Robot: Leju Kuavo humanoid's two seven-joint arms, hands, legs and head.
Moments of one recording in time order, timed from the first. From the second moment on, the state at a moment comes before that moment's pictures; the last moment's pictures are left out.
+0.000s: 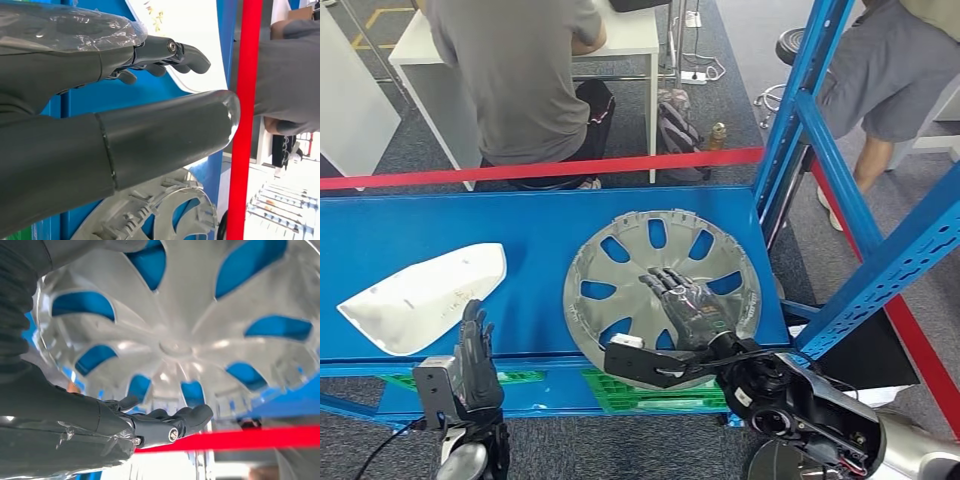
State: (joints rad) left arm -0.18 0.07 -0.72 -1.29 0.55 0.57 -0.53; right arm -0.28 -0.39 0.92 -1.89 0.64 0.14 0.60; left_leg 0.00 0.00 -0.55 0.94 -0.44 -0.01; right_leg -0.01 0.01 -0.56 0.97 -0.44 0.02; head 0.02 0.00
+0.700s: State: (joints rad) left arm -0.18 0.07 -0.72 -1.29 0.55 0.58 -0.53; right arm -0.38 -0.38 0.98 -1.96 0.58 0.12 0.53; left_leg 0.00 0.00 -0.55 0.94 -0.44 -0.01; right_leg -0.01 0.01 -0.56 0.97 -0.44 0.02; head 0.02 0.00
